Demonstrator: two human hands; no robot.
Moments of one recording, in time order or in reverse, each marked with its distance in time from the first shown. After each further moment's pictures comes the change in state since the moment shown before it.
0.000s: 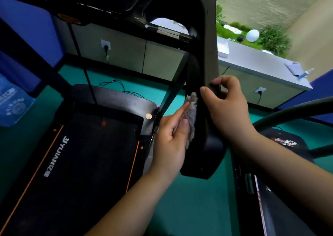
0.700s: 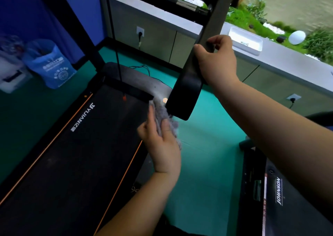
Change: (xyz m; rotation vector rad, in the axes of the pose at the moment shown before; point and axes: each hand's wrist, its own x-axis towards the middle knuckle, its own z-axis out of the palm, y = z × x) left_hand -0.120 -0.036 0.072 0.257 0.864 0.062; right_hand -0.002 0.019 -0.015 0.093 -0.127 -0.135
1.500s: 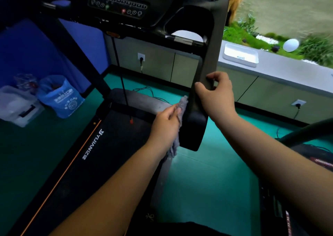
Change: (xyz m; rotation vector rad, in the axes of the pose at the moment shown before) left_hand 0.114 0.059 0.018 0.087 -0.713 -0.195; right_hand -0.001 -0.002 0.005 -0.021 0.063 -0.003
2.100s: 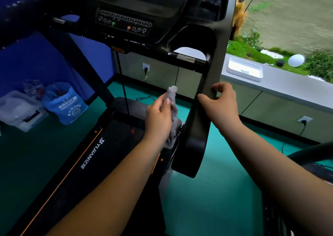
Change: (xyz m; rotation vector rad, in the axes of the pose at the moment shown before) left_hand 0.066 0.018 -0.005 -0.026 0.257 0.158; right_hand 0.041 -0.005 -0.005 -0.003 -0.068 0.067
